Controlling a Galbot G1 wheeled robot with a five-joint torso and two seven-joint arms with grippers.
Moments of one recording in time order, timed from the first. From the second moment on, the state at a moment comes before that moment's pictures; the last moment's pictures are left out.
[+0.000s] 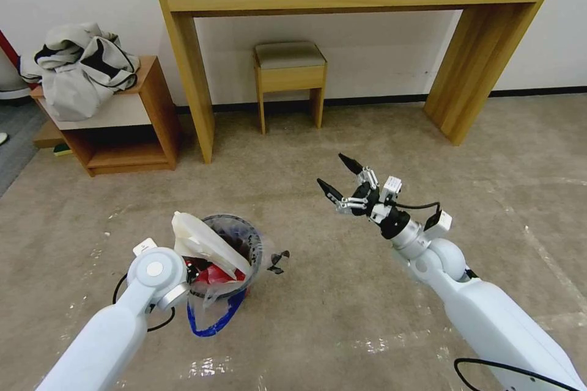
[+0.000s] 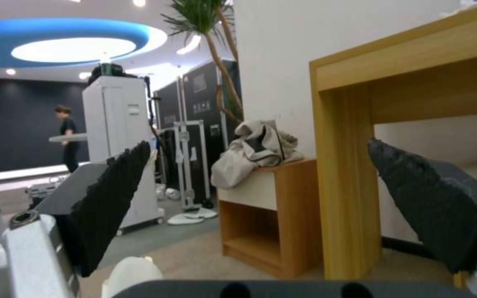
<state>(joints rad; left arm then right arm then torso) 1.00 -1.00 -0.23 -1.86 -1.78 0.40 -1.42 -0.91 0.95 0.11 1.65 0.92 0.37 -0.65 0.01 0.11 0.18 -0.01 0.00</state>
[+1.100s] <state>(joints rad) 1.04 -1.03 -0.27 -1.78 -1.74 0.38 -1.36 -0.95 0.95 0.10 1.61 0.84 0.39 -0.65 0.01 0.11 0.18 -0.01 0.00</state>
